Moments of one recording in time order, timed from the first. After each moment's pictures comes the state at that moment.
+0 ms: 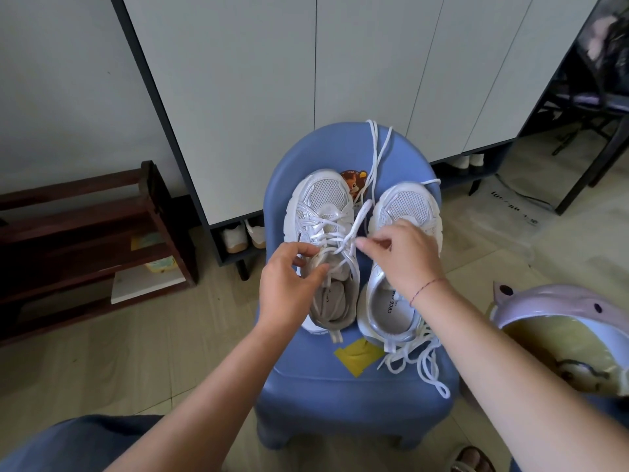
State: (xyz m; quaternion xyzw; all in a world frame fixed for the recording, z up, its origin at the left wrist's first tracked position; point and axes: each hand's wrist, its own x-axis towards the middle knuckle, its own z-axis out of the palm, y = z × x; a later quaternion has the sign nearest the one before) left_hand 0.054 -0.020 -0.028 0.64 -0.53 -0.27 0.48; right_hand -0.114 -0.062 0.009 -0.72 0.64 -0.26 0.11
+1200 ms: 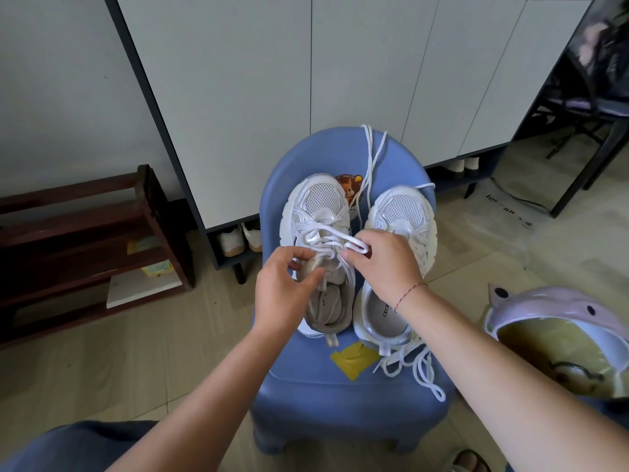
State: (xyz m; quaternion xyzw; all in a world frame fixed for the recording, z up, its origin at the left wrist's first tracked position) left_hand 0.054 -0.020 -0.029 0.64 -0.53 -0.27 0.48; right_hand -0.102 -0.064 0.000 -0.76 0.56 -0.31 0.14
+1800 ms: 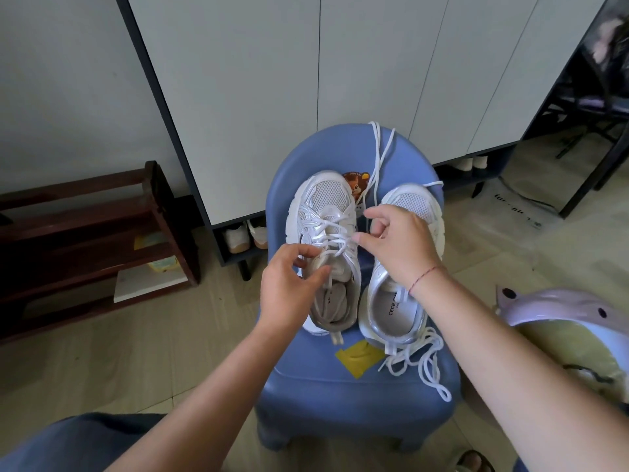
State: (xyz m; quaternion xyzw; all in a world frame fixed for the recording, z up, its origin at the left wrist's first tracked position) left_hand 0.054 -0.019 -0.029 0.64 -0.53 -0.28 0.49; right_hand -0.104 -0.071 0.023 -0.70 0.59 -0.35 0.18
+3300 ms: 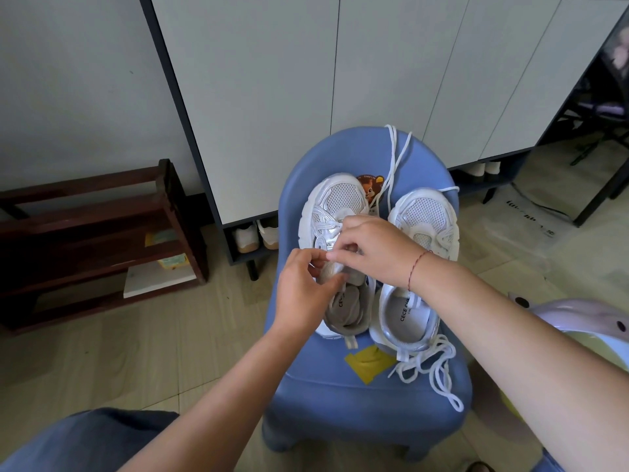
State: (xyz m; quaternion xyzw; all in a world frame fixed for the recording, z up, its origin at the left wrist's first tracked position) left_hand 0.053 -0.026 -0.038 0.63 -0.54 -0.28 0.48; right_hand -0.076 -0.087 0.027 -0.90 0.40 -0.16 0.12
